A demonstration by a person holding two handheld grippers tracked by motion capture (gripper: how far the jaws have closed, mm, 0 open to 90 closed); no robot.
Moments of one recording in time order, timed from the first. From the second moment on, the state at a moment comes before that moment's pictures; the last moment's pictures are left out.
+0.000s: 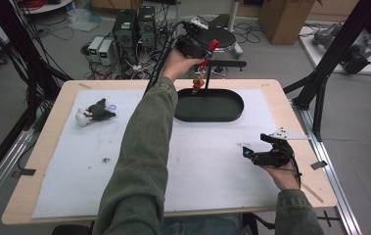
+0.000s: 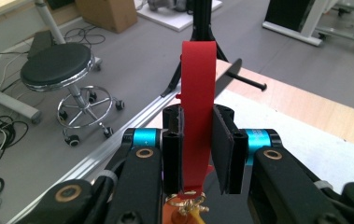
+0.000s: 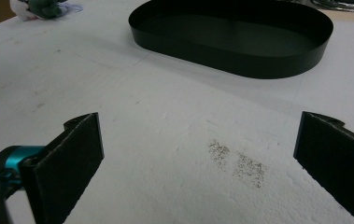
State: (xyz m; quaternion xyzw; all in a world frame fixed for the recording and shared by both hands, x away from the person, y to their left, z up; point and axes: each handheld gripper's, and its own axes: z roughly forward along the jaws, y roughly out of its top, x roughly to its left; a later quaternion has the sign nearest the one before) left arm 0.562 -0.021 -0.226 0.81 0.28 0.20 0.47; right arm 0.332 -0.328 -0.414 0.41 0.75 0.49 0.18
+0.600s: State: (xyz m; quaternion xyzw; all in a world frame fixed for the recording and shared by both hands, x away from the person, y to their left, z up) left arm 0.577 -0.013 -0.226 0.77 0.36 0.18 0.50; right arm 0.329 -0.333 -0.414 0.42 0.74 0.50 0.17
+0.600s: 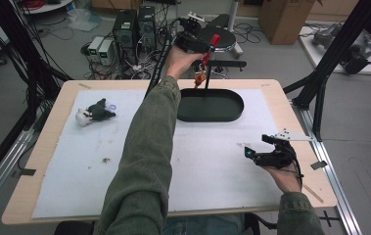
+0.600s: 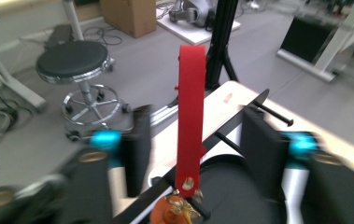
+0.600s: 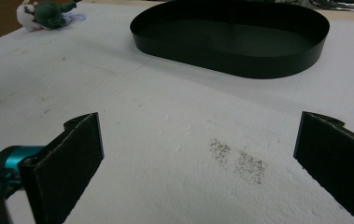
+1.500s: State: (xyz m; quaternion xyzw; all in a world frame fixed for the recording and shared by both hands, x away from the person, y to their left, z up) left arm 0.535 0.078 -0.248 0.79 0.32 0.12 0.51; right arm 0.329 -0.341 -0.411 0.44 0.72 0.51 0.17
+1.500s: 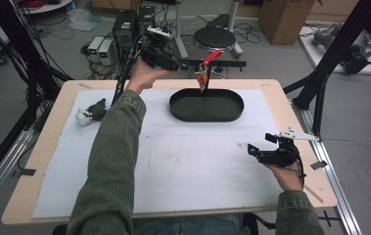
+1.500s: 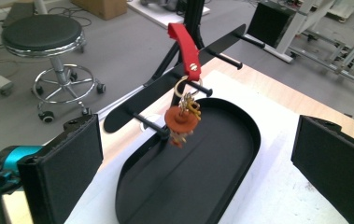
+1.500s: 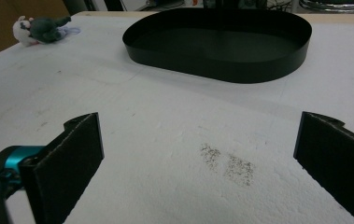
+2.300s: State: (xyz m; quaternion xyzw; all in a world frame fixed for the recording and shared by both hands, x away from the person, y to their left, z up) left arm 0.500 0.158 -0.274 0.78 0.34 0.16 0.51; right arm 0.333 -0.337 -0.412 0.44 0.72 0.51 0.17
